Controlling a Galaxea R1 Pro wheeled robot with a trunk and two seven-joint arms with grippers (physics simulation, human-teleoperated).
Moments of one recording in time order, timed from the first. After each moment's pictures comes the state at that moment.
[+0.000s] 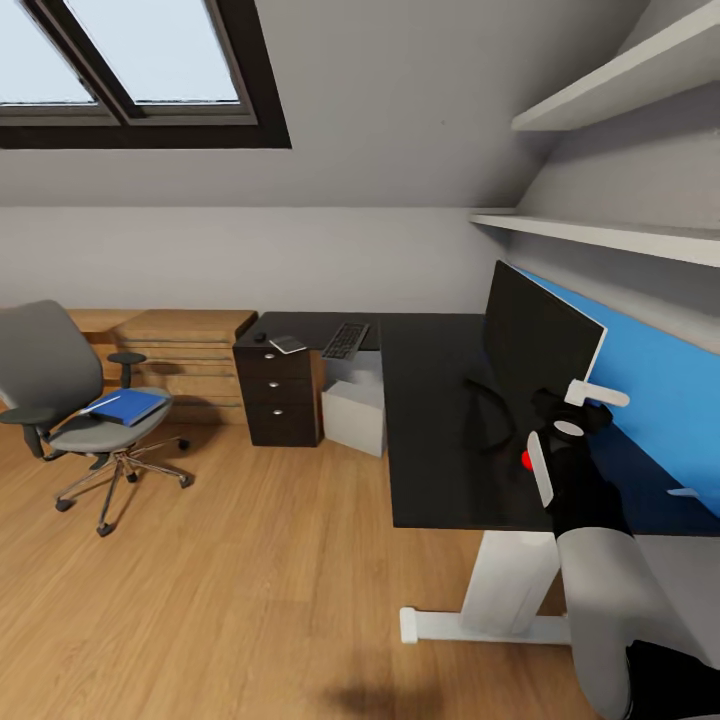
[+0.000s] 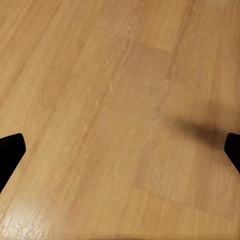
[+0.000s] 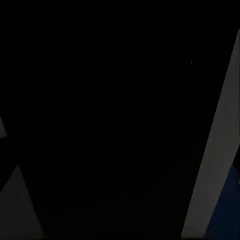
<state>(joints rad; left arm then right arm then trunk) -0.21 -0.02 0.16 -0.20 0.13 -0.46 0.01 -0.88 -0.02 -0.25 -0.99 0.10 0.26 -0.44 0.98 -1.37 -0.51</state>
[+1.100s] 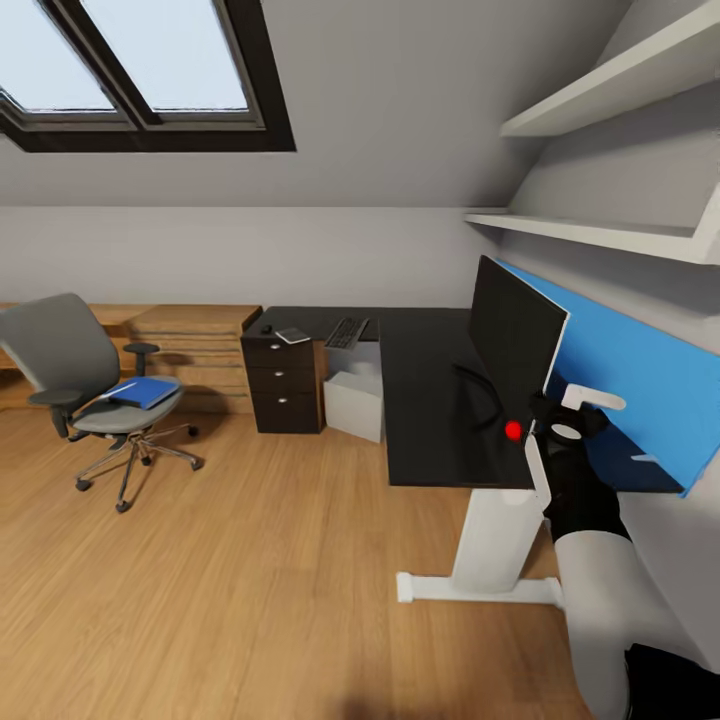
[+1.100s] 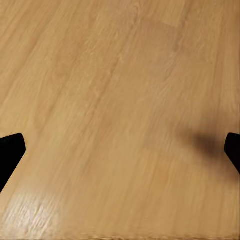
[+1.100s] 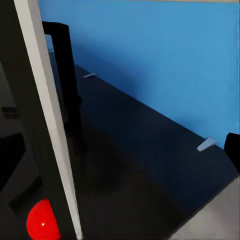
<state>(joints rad) -0.21 -0.02 0.16 -0.20 0.13 -0.46 0.01 -0.87 -0.01 -0.25 -0.98 0.09 0.26 -0.44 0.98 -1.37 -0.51</state>
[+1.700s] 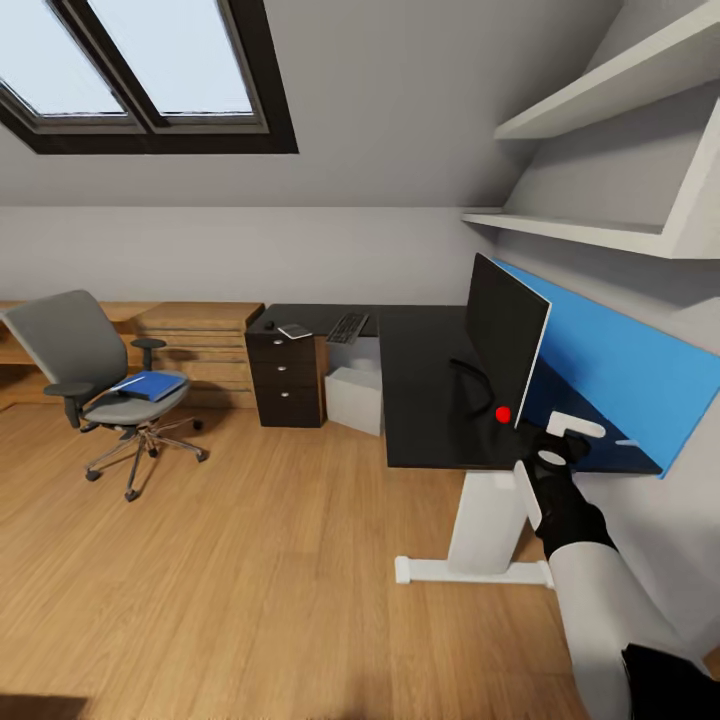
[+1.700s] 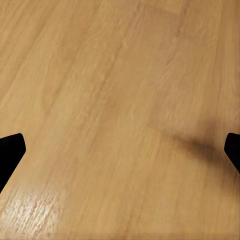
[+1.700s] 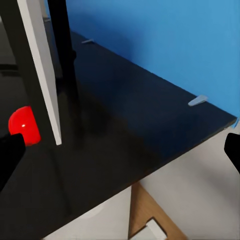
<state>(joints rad) -0.21 -0.02 0.16 -0.20 0.13 -0.46 0.01 -0.85 -0.01 -0.25 -0.81 0.07 0.15 -0.43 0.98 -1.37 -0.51</state>
